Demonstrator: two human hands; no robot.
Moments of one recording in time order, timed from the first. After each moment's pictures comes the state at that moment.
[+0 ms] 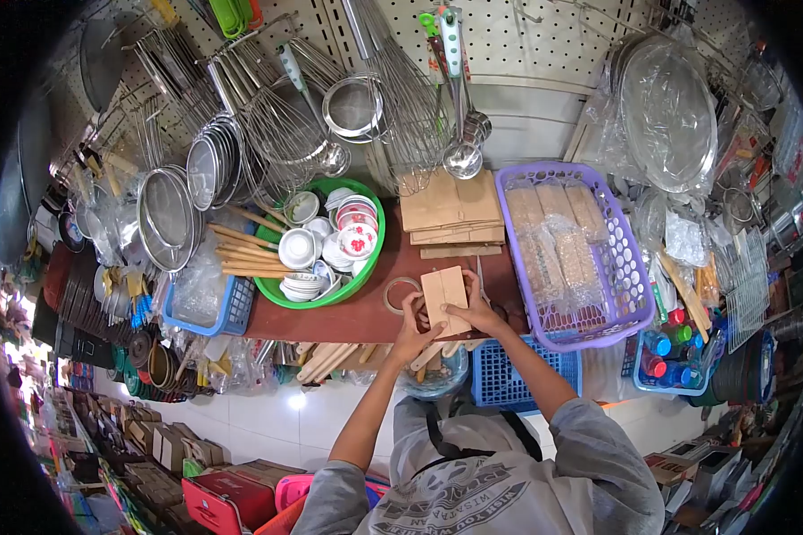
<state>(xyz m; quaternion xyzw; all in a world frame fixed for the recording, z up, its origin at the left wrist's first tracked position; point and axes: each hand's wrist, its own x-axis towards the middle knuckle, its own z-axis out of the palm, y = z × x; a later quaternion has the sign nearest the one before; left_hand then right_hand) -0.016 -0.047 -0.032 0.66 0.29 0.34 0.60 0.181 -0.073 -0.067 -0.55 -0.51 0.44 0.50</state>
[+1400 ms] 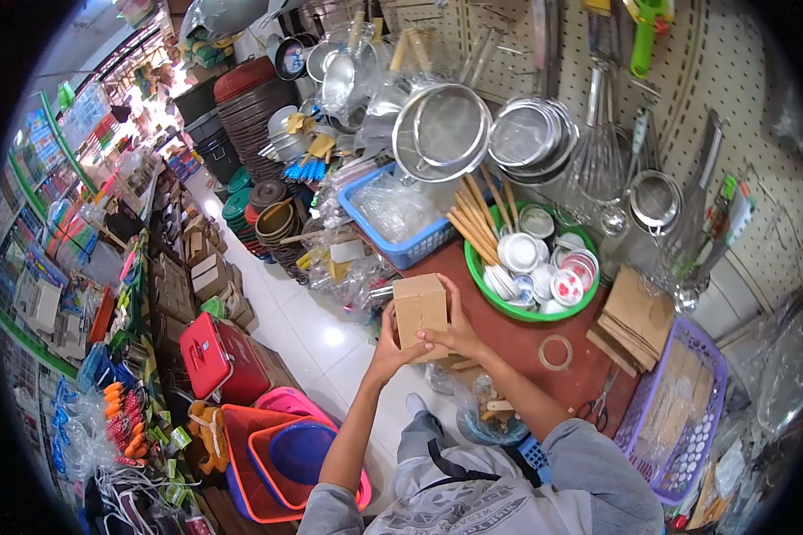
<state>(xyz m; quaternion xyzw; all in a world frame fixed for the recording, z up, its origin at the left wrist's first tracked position) -0.299 -0.118 0.080 0.43 0.51 0.60 0.44 -0.154 -0.009 0.067 -0.16 -0.65 0.65 0.37</state>
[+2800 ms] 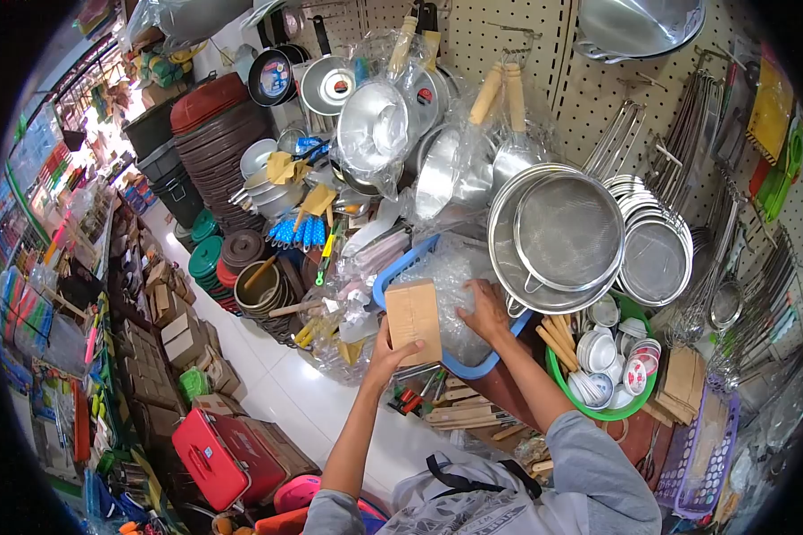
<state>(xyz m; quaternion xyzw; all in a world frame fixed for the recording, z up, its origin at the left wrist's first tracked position) -0.578 0.098 0.081 0.38 0.48 0.59 0.52 -0.375 0.253 0.041 -0.49 -0.81 0.08 0.30</state>
